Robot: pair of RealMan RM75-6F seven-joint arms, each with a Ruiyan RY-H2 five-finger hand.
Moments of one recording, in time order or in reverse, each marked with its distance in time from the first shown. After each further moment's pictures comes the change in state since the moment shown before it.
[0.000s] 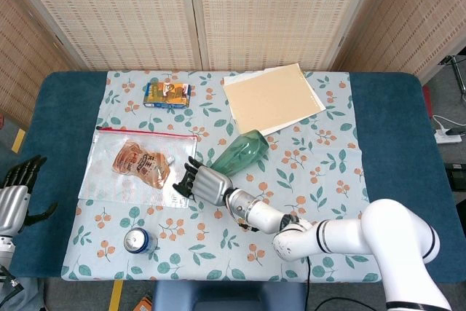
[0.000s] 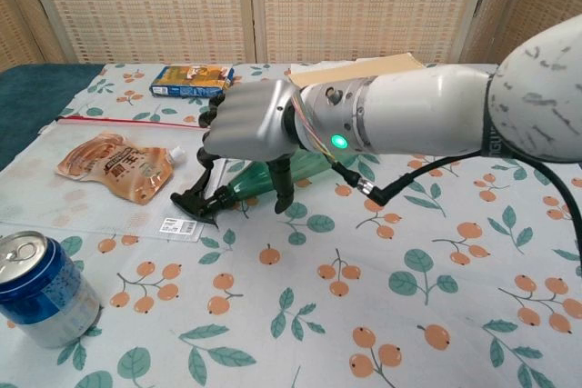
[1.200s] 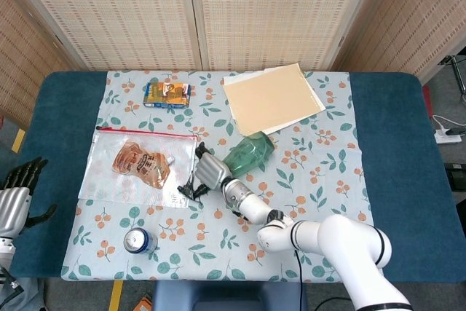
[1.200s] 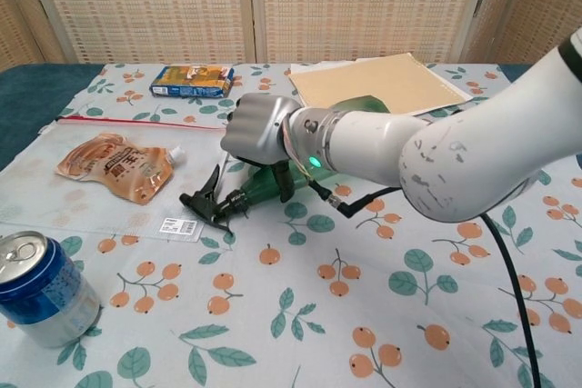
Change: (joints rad) left arm 0.004 0.000 0.008 0.000 0.004 -0.004 0.043; right arm 0.060 -0.251 -0.095 0.414 0.047 0.075 0.101
